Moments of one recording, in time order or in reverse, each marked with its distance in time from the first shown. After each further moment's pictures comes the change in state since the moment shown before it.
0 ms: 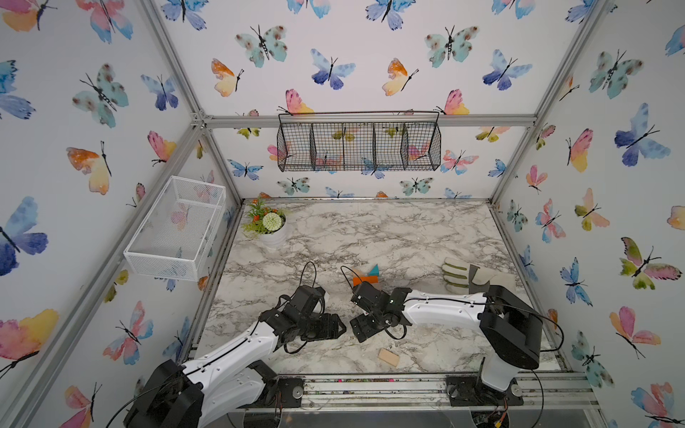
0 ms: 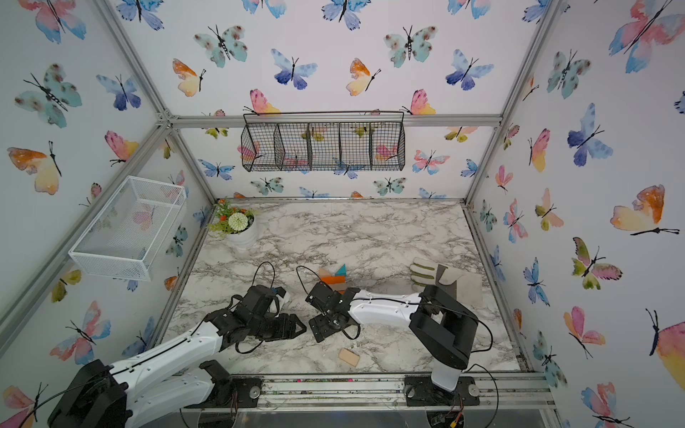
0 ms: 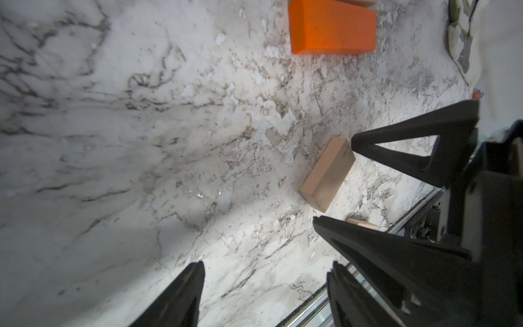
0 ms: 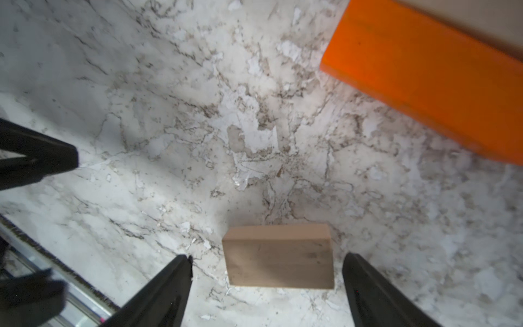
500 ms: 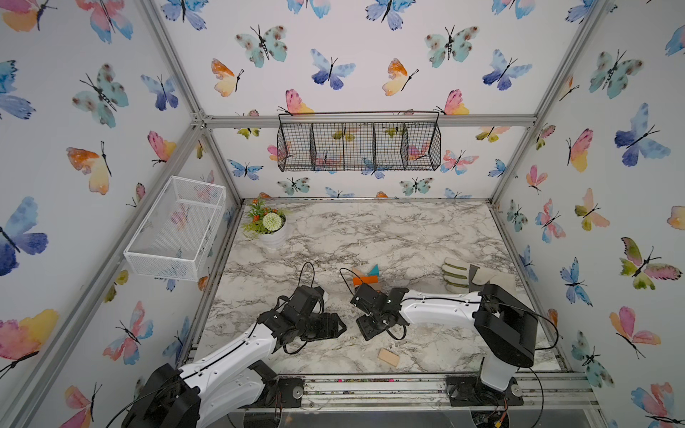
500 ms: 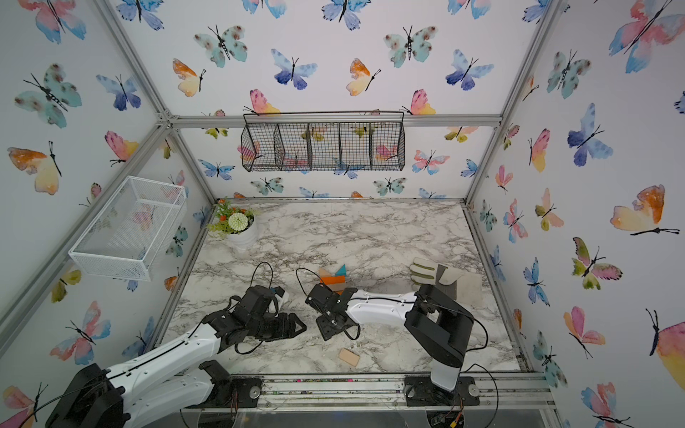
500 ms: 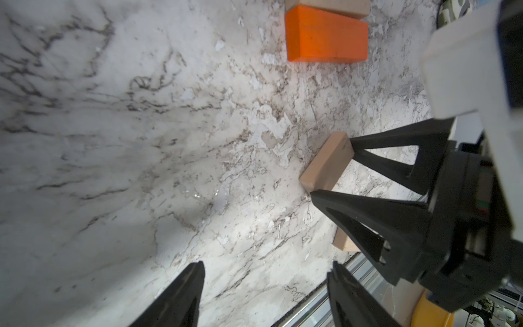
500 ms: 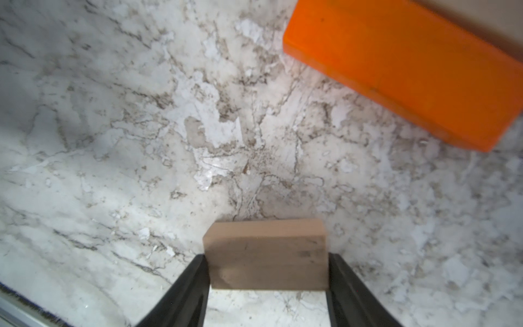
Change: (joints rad) left arm 0.002 -0.023 -0.009 0.011 0.000 -0.031; right arm 0.000 0.025 0.023 -0.061 0.080 0.008
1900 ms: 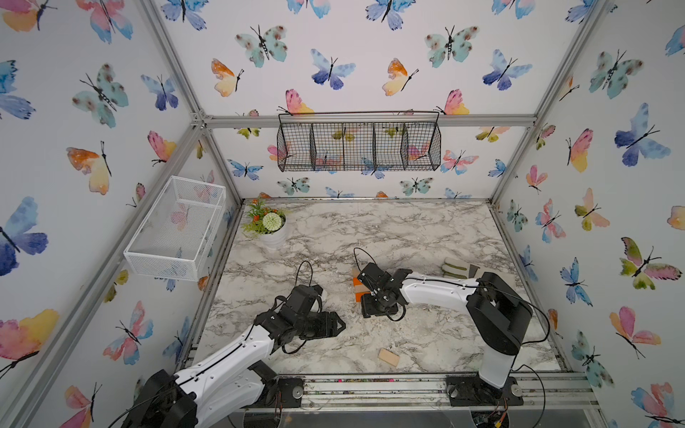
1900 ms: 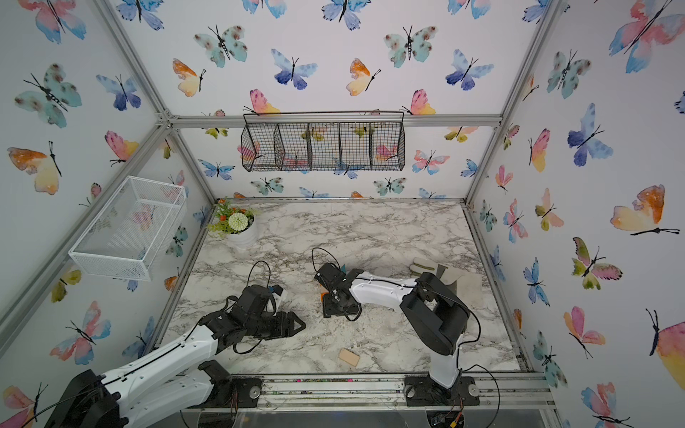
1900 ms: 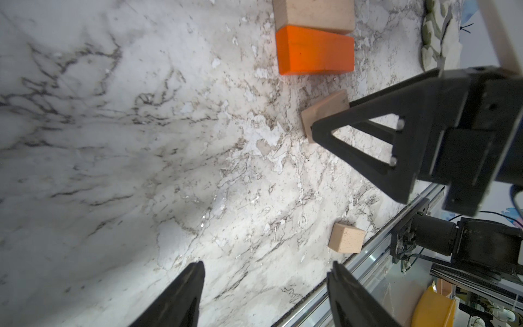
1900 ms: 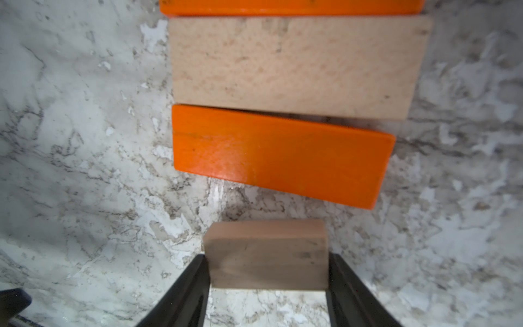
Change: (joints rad) left arm 0.013 -0.033 0.000 -0.003 0.002 0.017; right arm -0.159 0.062 0.085 -0.018 -0.102 0.204
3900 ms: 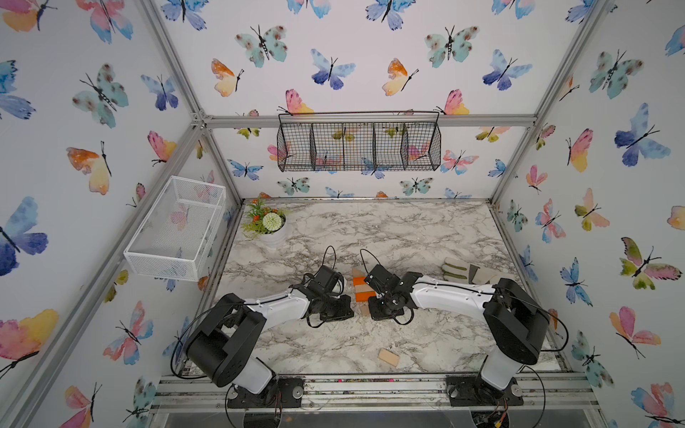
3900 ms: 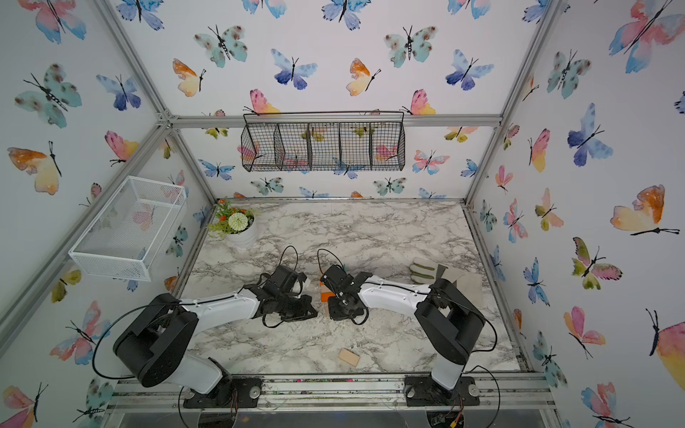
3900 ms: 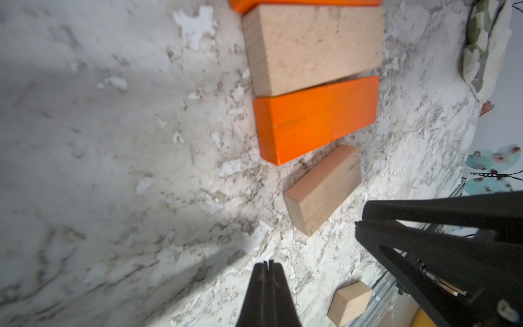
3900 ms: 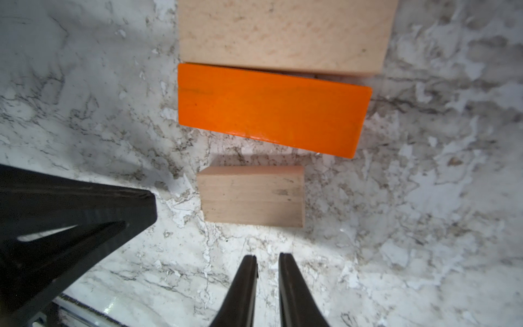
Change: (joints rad) left arm -0.001 0.549 0.242 0.186 0.064 0.043; right arm 0.000 -0.109 -0.088 0.008 -0.031 -0.031
